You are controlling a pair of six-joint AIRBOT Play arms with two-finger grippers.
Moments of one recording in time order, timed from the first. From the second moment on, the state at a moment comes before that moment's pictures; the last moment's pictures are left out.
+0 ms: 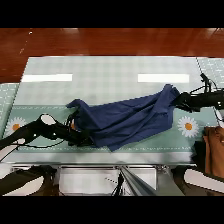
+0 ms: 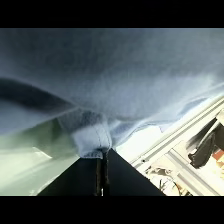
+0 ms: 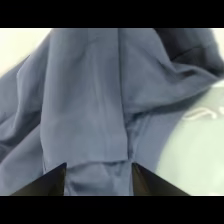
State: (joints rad) left arm -0.23 -1.26 0.39 0.65 -1.03 -1.28; right arm -0.41 -1.36 0.91 -0.90 1.16 1.19
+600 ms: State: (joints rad) left arm -0.23 -1.24 0.40 0.62 -0.97 -1.27; right arm -0.28 -1.49 0.91 -0.84 0.96 1.19
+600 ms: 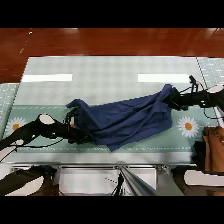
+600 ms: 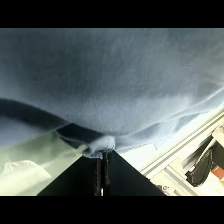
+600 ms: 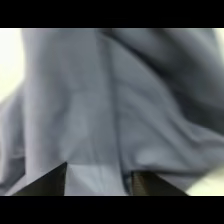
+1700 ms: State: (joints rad) left arm 0.11 -0.80 1.43 0.61 -1.07 -1.28; right arm -0.37 -0.86 1.31 -0.83 1.06 1.26
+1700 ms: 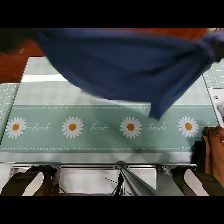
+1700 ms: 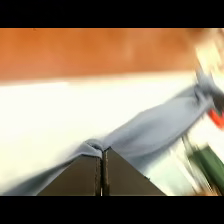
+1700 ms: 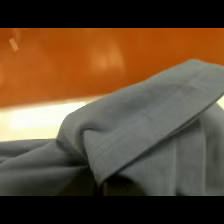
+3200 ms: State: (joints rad) left arm 0.25 -1.01 1.15 1.12 -1.23 -1.37; right arm -0.02 -1.48 1.64 -1.27 1.40 1.52
